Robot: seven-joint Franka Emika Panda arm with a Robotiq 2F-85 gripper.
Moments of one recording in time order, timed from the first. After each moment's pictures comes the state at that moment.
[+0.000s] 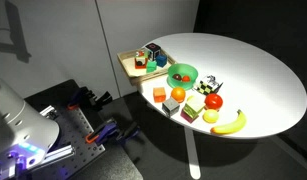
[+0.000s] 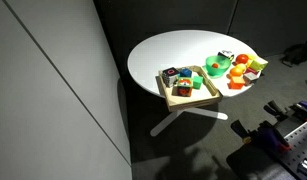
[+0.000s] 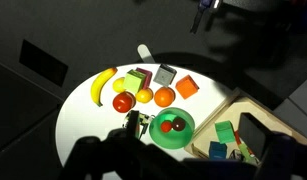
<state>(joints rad) -0.07 -0.87 -0.17 -2.55 -0.27 1.84 -0.40</state>
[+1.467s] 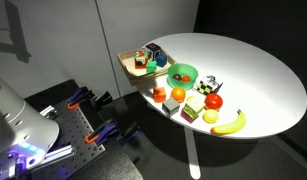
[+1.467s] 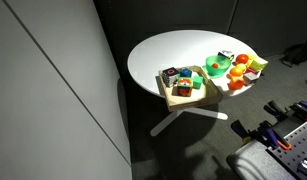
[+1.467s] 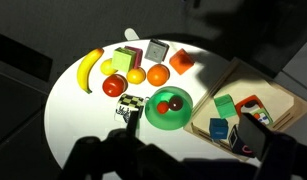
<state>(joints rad) -0.06 -0.67 -0.18 -2.49 -0.16 2.00 -0.35</state>
